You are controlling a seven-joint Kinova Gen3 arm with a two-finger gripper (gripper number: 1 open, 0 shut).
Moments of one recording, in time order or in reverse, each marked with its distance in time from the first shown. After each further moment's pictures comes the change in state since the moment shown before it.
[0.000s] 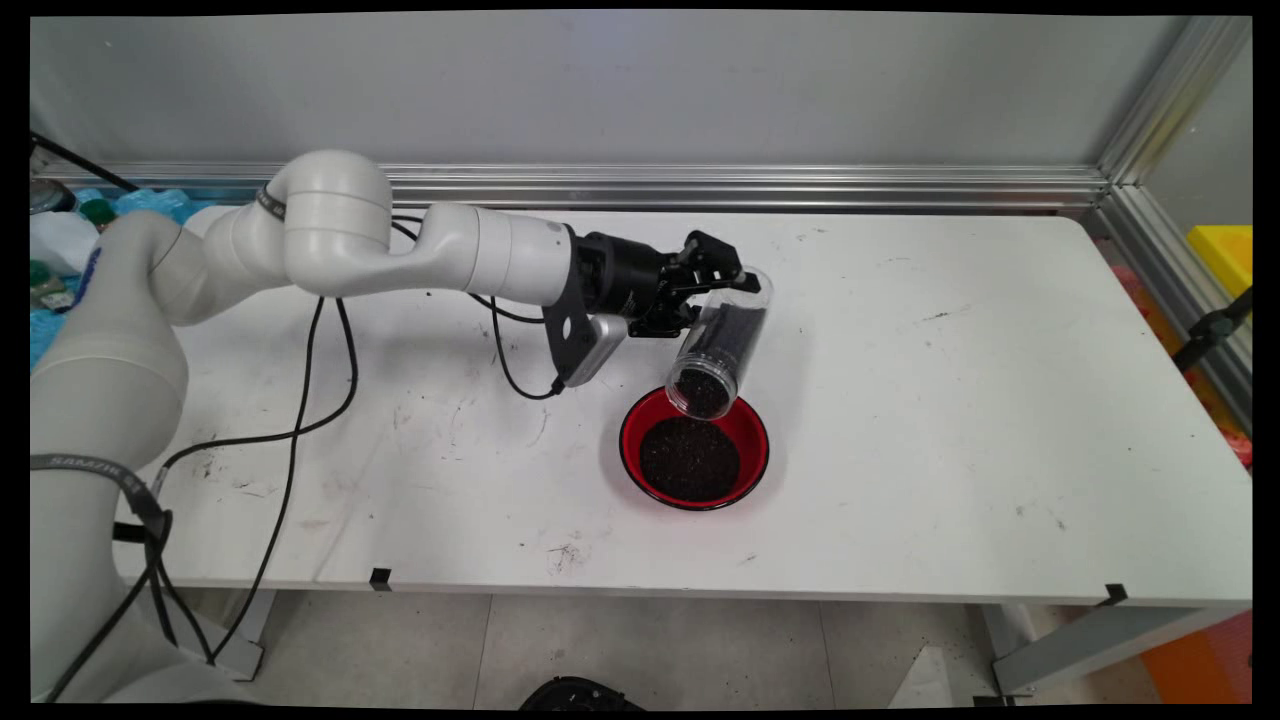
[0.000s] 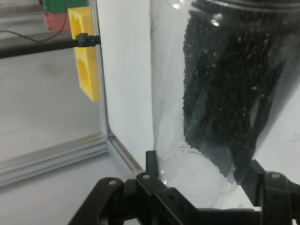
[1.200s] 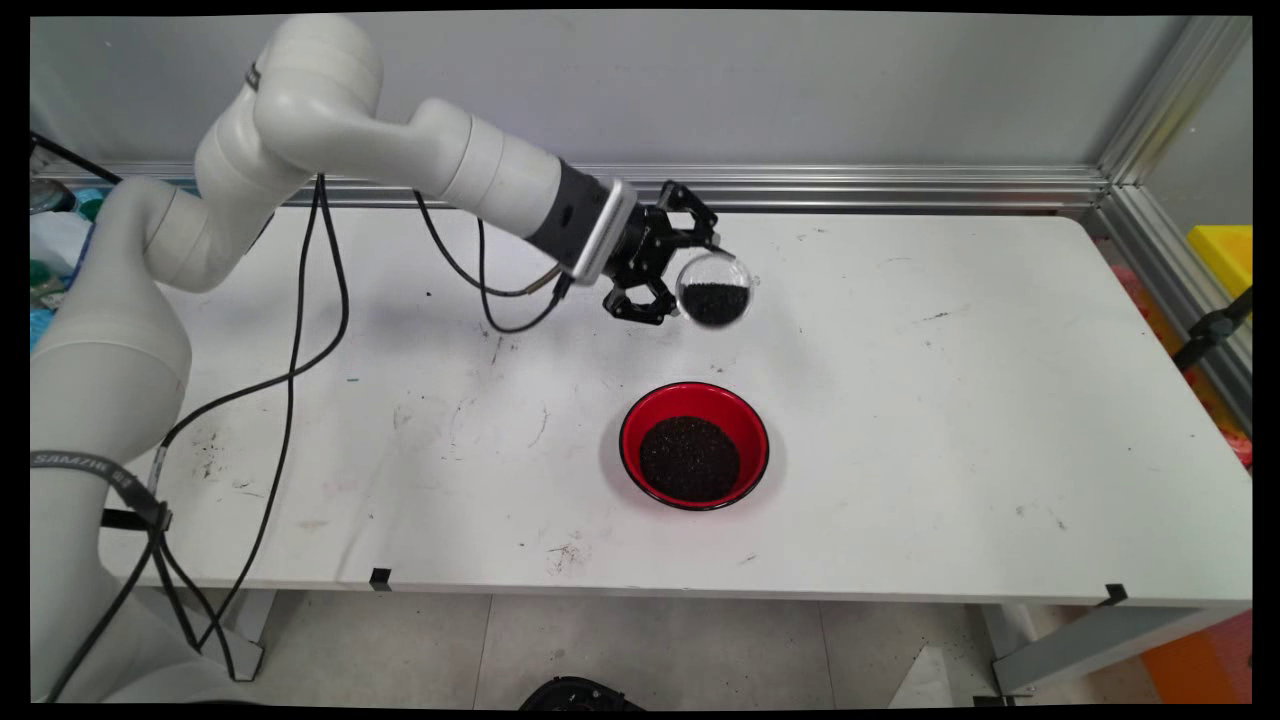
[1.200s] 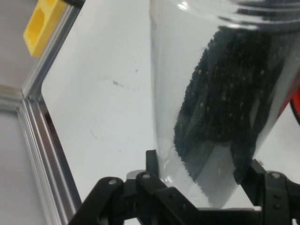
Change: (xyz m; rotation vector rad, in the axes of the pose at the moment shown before) arm -0.045 -0.051 -0.023 -0.202 0.047 -0.565
